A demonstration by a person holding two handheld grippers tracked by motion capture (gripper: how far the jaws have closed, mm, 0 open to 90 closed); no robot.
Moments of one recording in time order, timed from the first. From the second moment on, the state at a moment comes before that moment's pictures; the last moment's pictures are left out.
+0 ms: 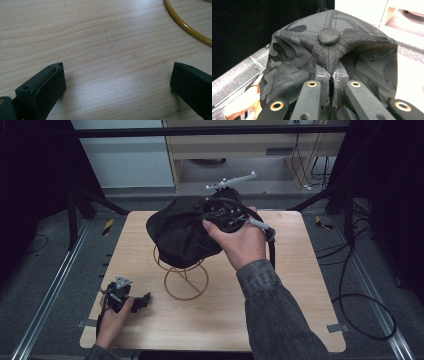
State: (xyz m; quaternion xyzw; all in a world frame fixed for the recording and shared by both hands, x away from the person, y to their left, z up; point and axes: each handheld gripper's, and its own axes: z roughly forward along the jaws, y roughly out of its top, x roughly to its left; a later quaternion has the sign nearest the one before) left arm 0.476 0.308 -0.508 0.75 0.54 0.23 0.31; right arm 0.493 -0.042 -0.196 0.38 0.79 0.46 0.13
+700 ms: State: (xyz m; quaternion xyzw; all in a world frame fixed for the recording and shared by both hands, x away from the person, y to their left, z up) left arm 0.476 0.308 -0.508 0.75 0.54 0.23 0.31; right arm 0.499 -0.033 -0.220 0.37 0.79 0.47 0.11
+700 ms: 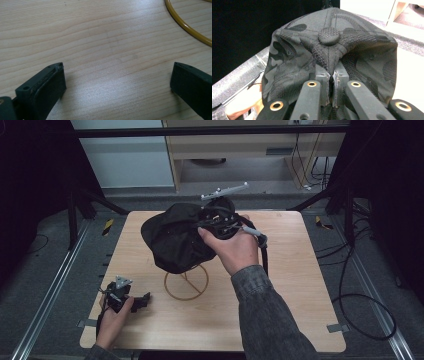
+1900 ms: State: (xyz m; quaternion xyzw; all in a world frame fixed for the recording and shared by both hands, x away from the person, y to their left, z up) left arm 0.476 0.309 -0.508 0.75 0.54 0.23 0.31; right arm 0.507 -0.026 -0.258 0.38 0.81 0.43 0.09
